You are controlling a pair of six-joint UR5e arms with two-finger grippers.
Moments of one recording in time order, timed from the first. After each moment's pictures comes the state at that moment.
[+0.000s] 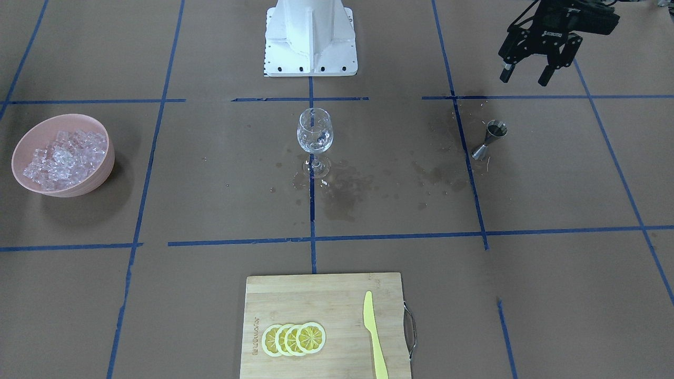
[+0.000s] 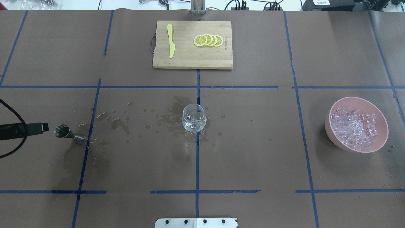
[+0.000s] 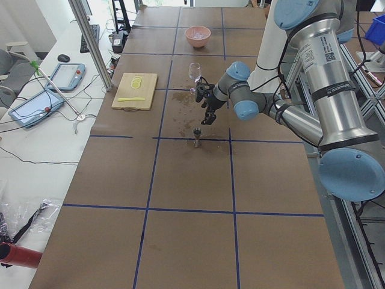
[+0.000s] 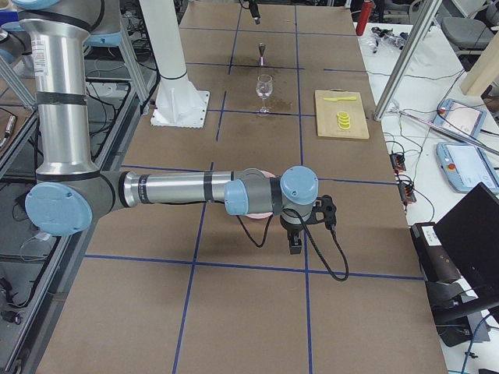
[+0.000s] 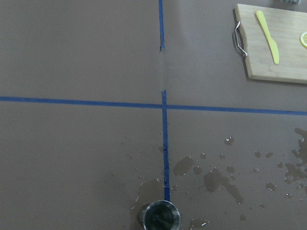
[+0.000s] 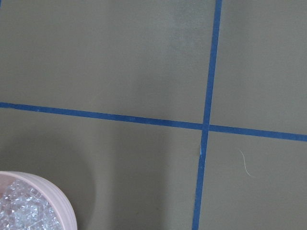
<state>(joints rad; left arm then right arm) -0.57 -1.18 -2.37 -2.16 -1.60 -1.29 1.56 -1.56 1.64 -1.52 2.45 0.01</state>
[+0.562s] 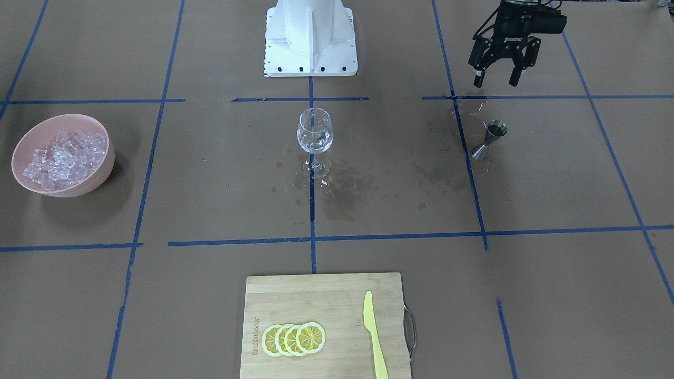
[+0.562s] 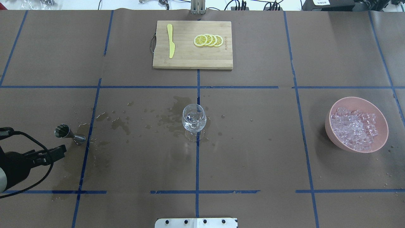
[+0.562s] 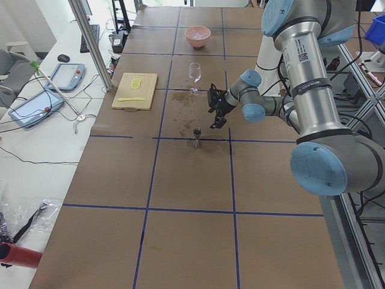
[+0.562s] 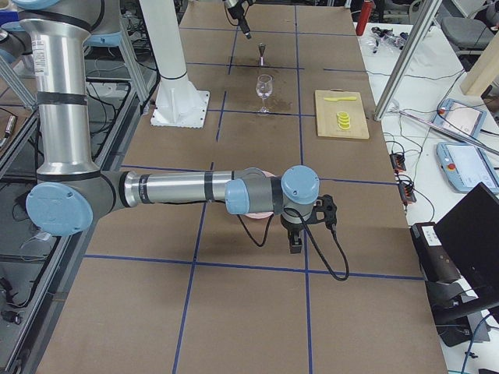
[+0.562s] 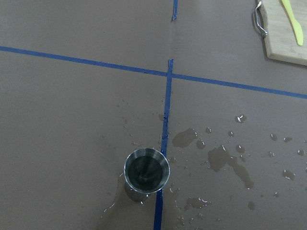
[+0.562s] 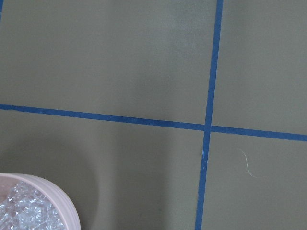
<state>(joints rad) -0.18 -1.13 -2.36 -2.11 -1.15 -1.60 1.56 -1.55 1.65 -1.53 2.45 0.03</state>
